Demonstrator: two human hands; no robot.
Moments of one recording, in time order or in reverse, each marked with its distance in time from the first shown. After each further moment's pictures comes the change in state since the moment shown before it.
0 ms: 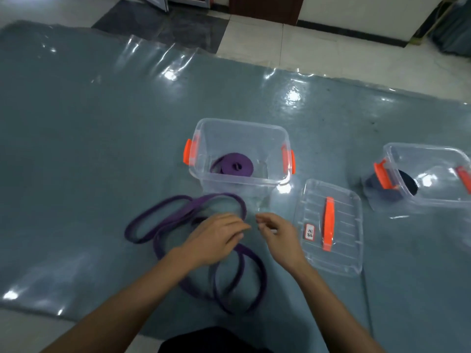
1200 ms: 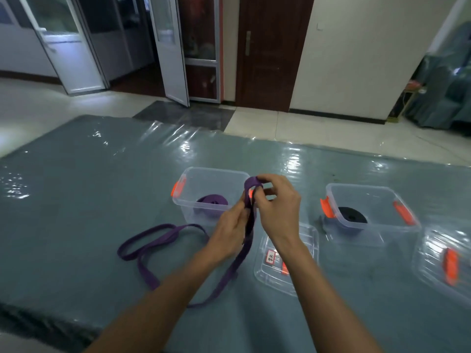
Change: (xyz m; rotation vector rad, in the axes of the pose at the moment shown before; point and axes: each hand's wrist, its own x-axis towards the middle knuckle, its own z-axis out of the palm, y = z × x) left_hand 0.081 0.190 -0.016 -0.474 0.450 -0.276; right_hand -0.065 -0.116 -0.153 0.145 0.457 -0.618
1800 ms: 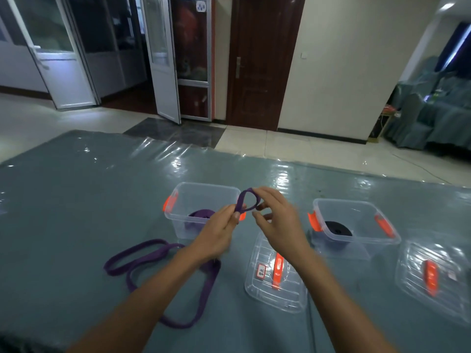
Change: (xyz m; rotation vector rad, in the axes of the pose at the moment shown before) left_hand 0.010 0.024 -0.028 0.089 -0.083 0.039; right_hand 0.003 0.003 -0.043 -0.197 -0.319 -0.238
